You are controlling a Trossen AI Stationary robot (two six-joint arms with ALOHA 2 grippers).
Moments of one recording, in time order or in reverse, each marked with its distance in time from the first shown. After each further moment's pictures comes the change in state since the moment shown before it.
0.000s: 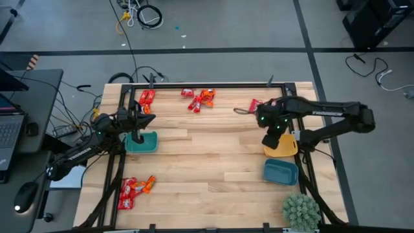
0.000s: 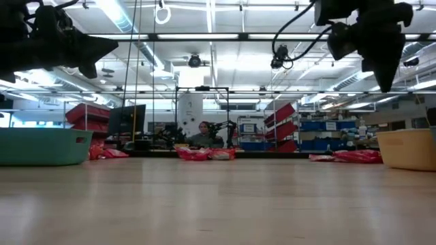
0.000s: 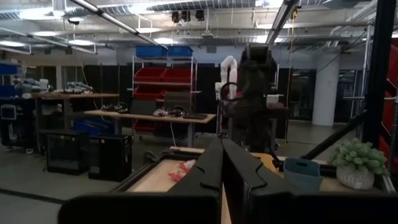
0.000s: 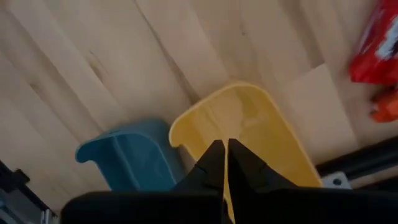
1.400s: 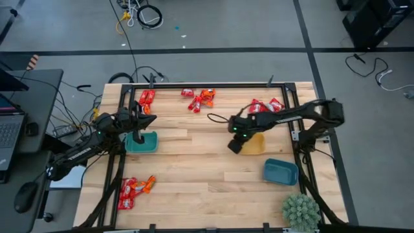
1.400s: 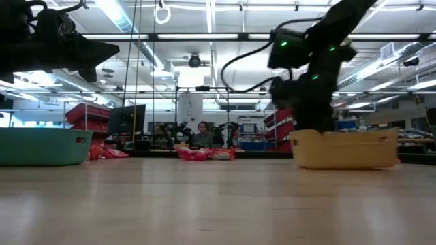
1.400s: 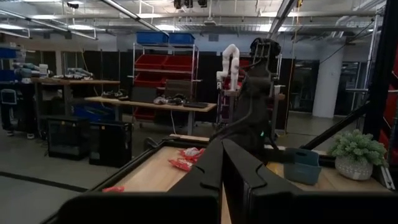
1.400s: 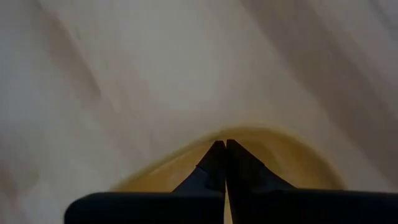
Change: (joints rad) left arm 0.000 0.000 0.012 -0.054 -0.004 -0.008; right arm 0.012 0.438 -0.135 0.925 0.042 0.137
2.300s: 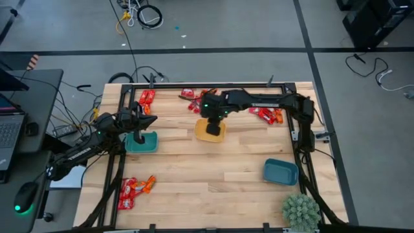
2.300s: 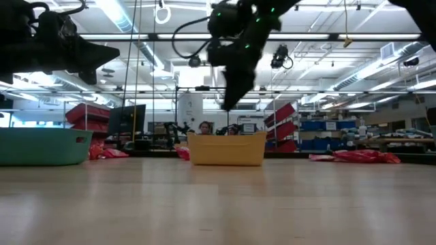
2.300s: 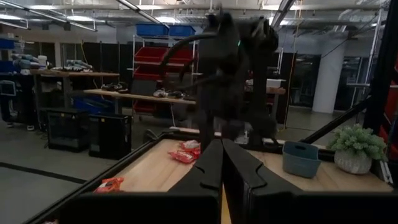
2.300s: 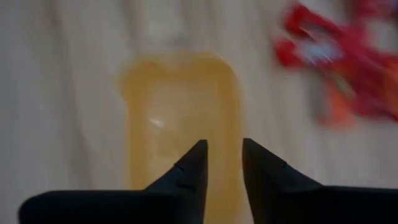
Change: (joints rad) left arm 0.000 0.000 0.001 -0.046 0.003 0.005; right arm -0.080 0.274 0.766 -0.465 0.161 -0.541
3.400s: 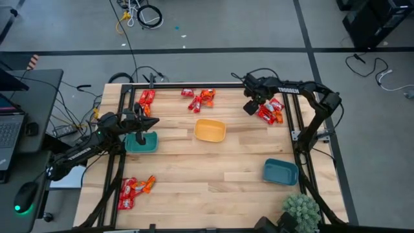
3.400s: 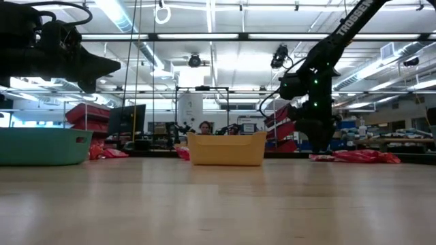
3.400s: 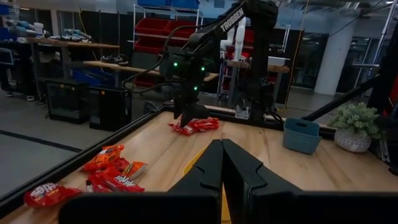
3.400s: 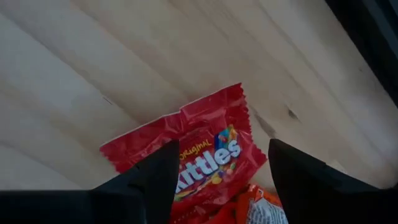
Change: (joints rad) left arm 0.000 0.001 0.000 -0.109 0.000 0.000; right arm -0.533 -0.222 -0.661 0.204 0.156 0.047
